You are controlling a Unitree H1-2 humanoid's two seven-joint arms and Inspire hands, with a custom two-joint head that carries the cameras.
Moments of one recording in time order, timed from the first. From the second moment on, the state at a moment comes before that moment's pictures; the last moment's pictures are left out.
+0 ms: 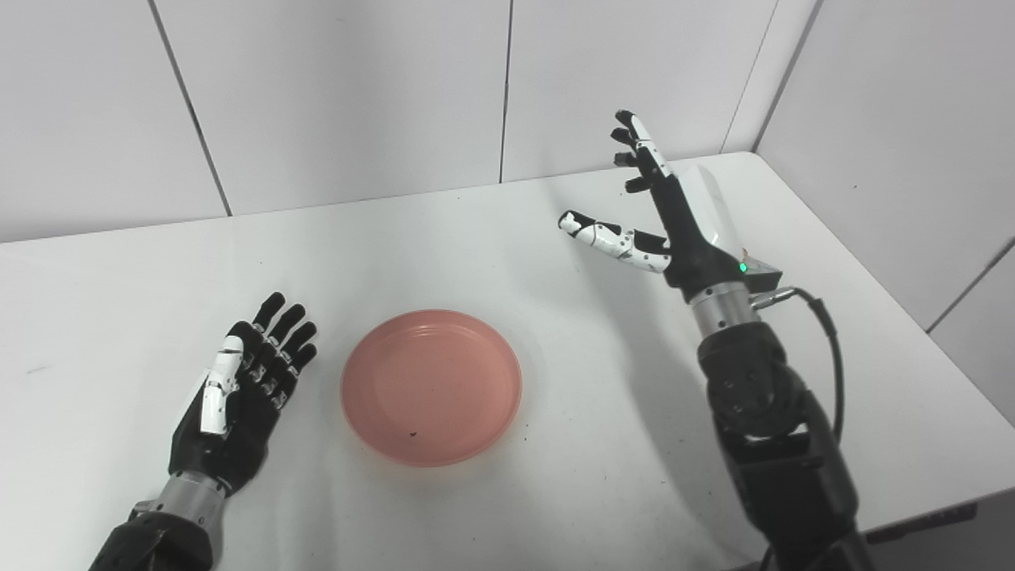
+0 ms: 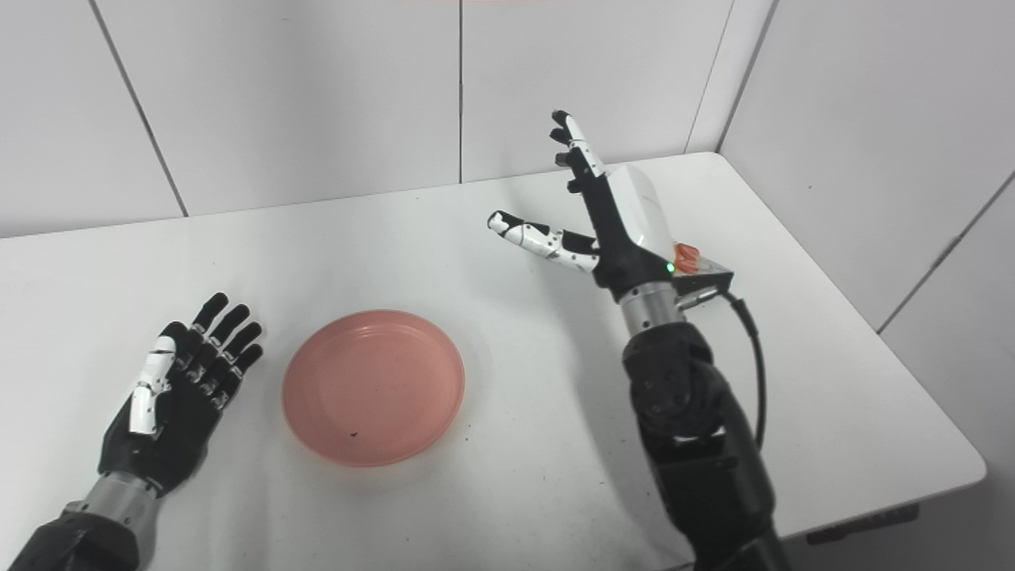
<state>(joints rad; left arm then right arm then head) -0.21 0.06 0.03 0.08 -0.39 0.26 -0.34 -0.26 -0.36 -0.08 -0.38 -0.54 0.30 0.09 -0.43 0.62</state>
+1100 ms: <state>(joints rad) -0.21 0.09 0.04 0.09 -0.41 0.26 -0.34 -0.23 -0.71 -0.20 -0.35 -0.58 0.47 0.48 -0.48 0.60</state>
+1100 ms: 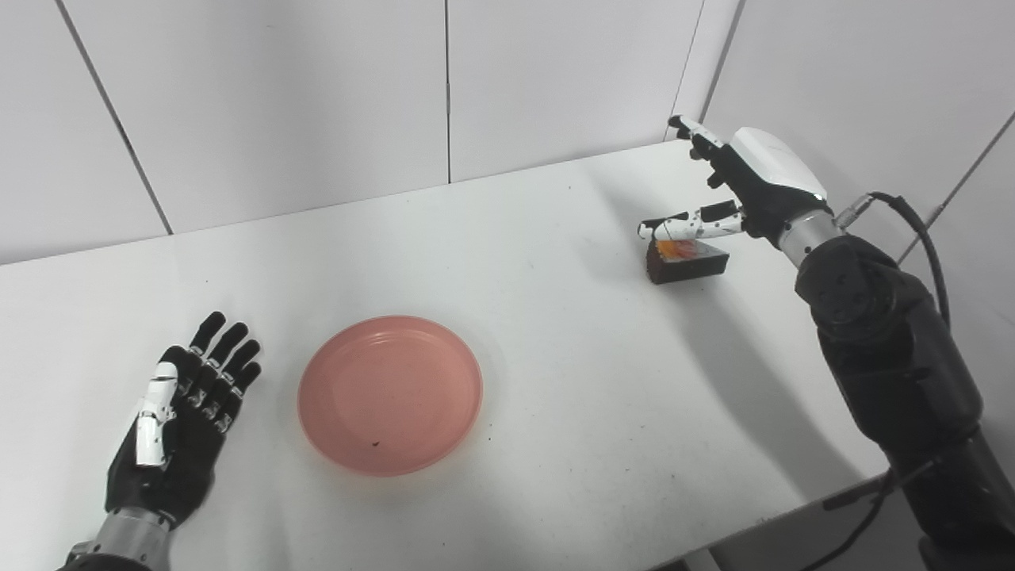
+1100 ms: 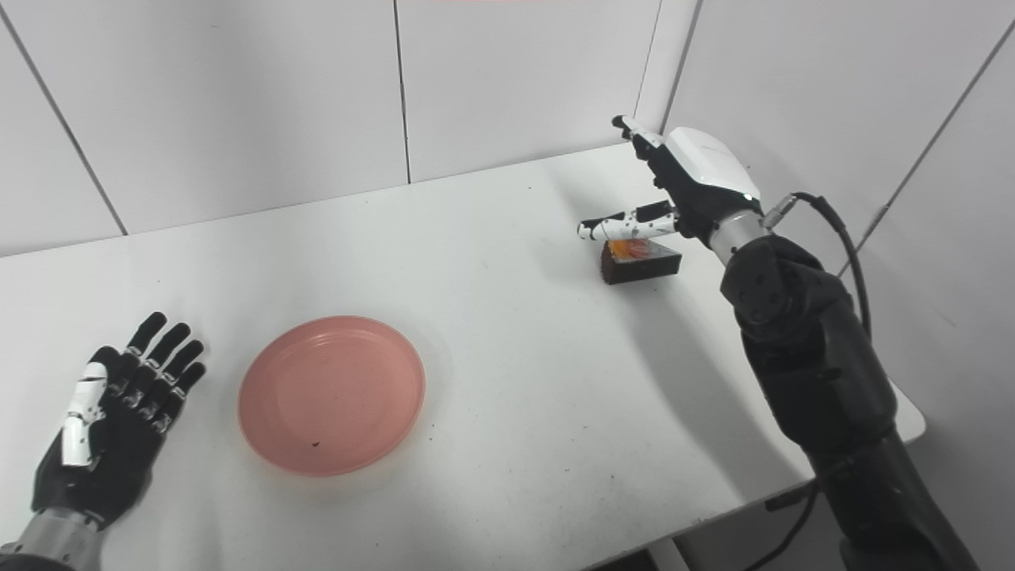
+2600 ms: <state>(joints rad) -0.19 0.10 0.03 0.05 -0.41 0.30 -0.34 -0.33 -0.79 0.02 -0.05 -0.64 0.47 0.53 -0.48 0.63</state>
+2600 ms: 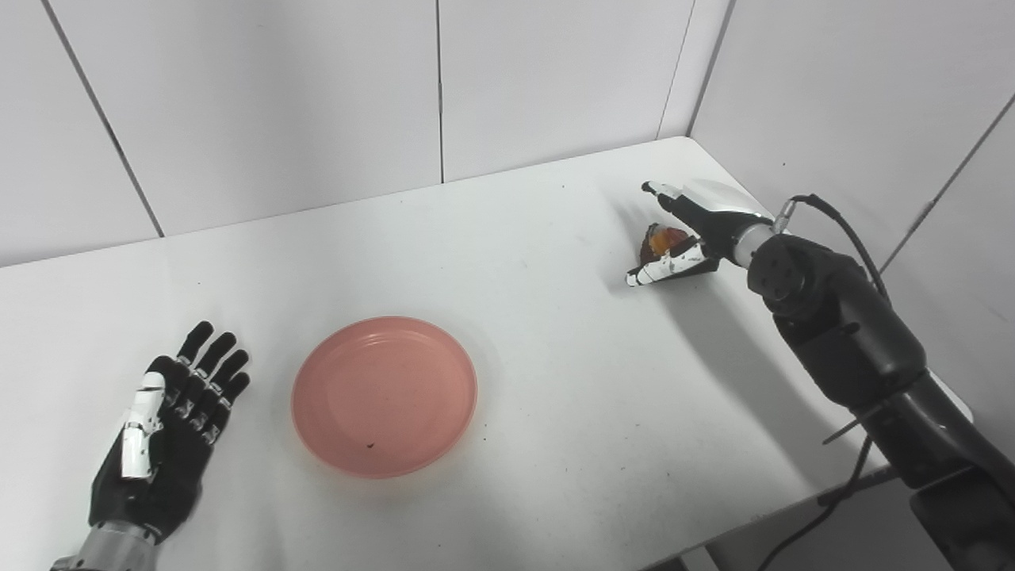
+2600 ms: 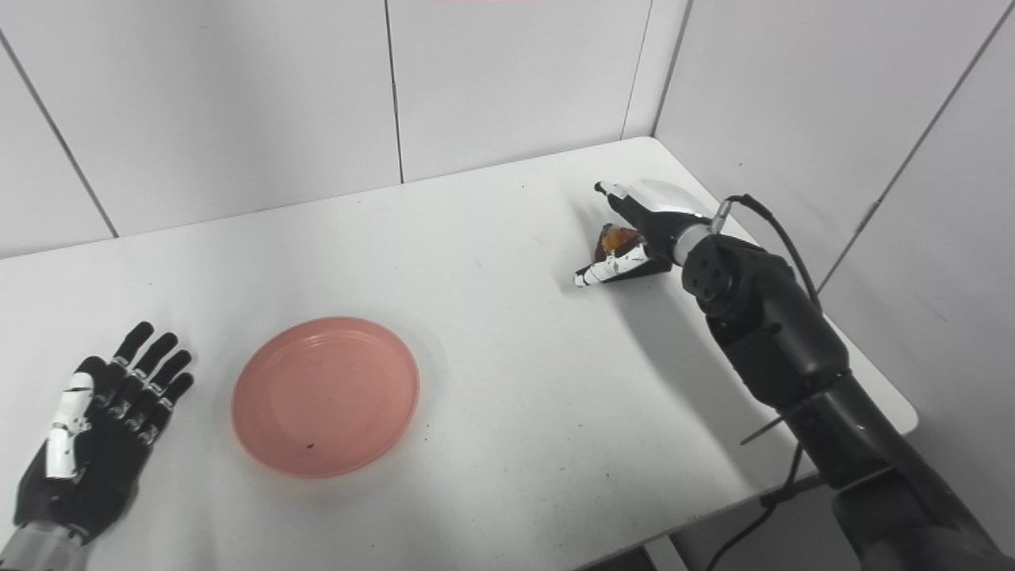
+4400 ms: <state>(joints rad) -0.18 0.13 0.04 0.03 -0.41 0.30 -0.34 -0.39 -0.79 0.08 0.19 -0.56 0.38 0.34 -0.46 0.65</state>
